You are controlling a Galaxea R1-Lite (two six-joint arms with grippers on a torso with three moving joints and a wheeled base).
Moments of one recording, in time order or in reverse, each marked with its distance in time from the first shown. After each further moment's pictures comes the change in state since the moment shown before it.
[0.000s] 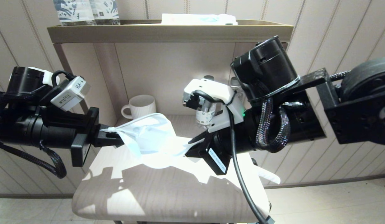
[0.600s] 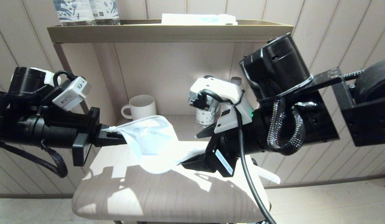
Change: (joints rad) left arm 0.000 0.009 -0.005 -0.001 0.001 -0.001; right arm -0.002 -0.043 0.038 -0.004 0.001 -0.003
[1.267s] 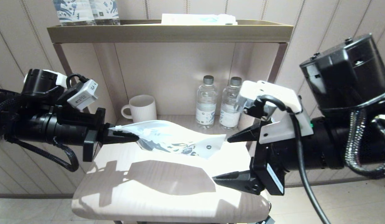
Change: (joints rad) left arm 0.000 0.061 -0.033 -0.001 0.035 -0.003; right arm -0.053 -0.199 0.205 -0.006 0.006 0.006
